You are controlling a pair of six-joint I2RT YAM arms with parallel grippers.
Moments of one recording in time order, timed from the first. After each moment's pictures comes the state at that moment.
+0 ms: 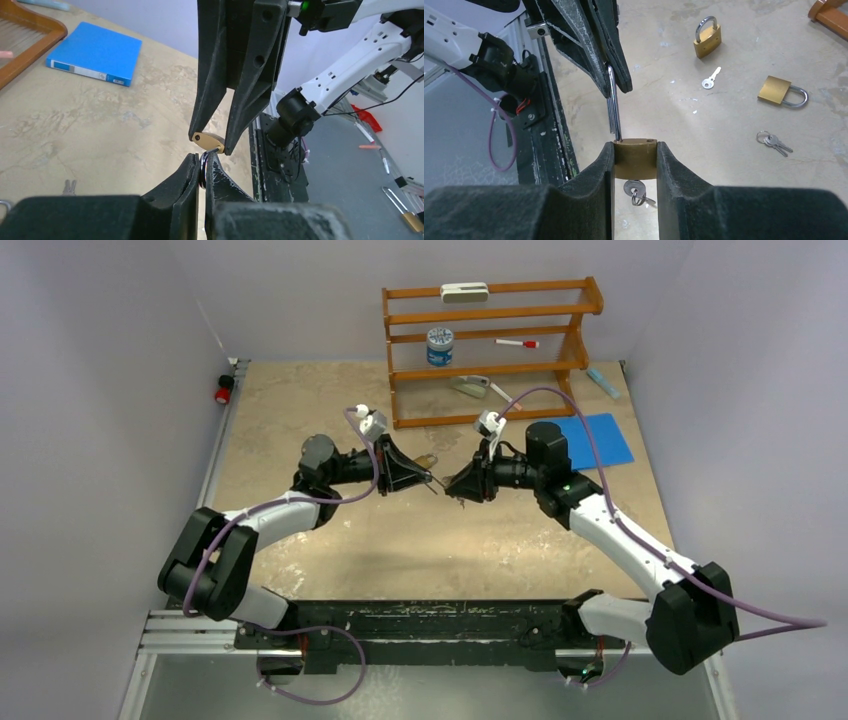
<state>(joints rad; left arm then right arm) -0.44 1.46 0.66 0.97 1.01 -0.54 0.47 1.19 0.82 -0.02 -0.75 0.12</state>
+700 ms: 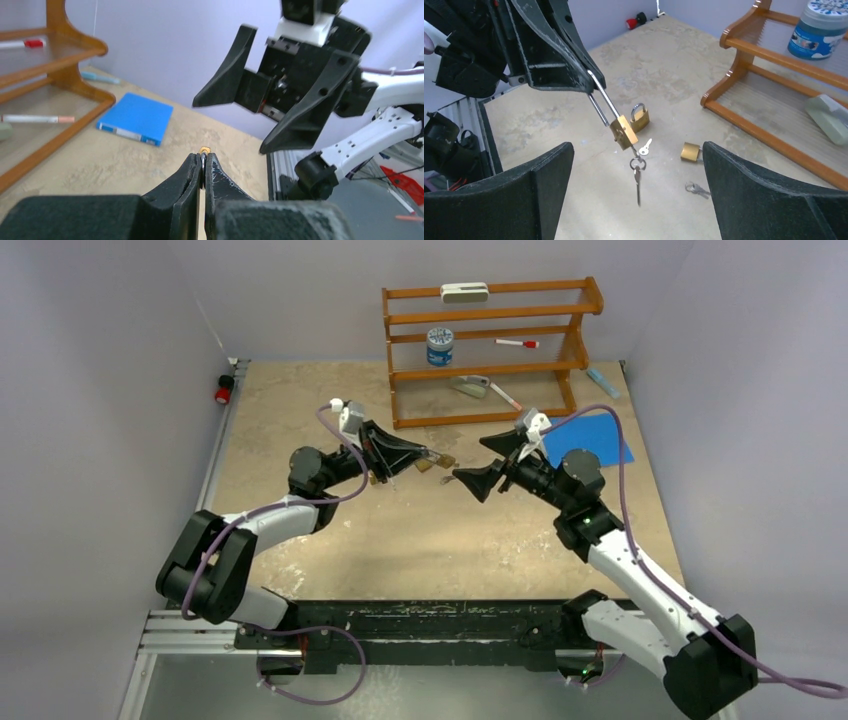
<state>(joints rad) -0.45 1.44 0.63 1.22 0.80 -0.66 0.46 0.93 0.66 0.29 -0.47 0.17</state>
